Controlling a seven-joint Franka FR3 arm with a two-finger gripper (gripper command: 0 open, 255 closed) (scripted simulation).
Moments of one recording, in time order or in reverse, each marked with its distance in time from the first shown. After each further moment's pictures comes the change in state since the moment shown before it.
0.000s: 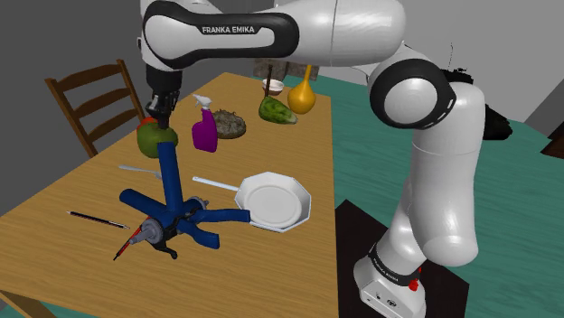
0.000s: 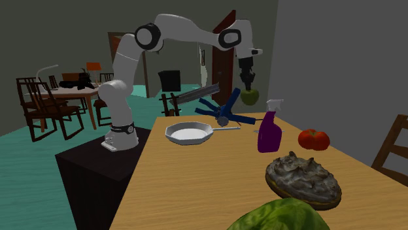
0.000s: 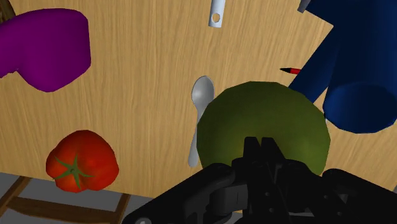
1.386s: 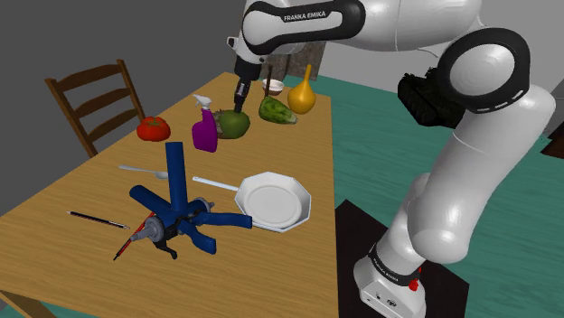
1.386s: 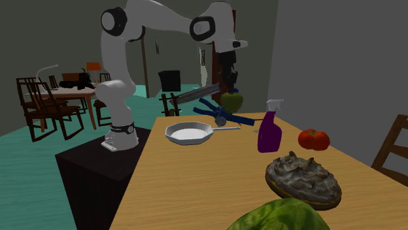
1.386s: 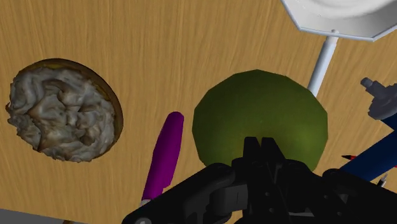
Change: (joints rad) arm -0.200 -0.360 -0.122 -0.460 0.060 0.089 -0.348
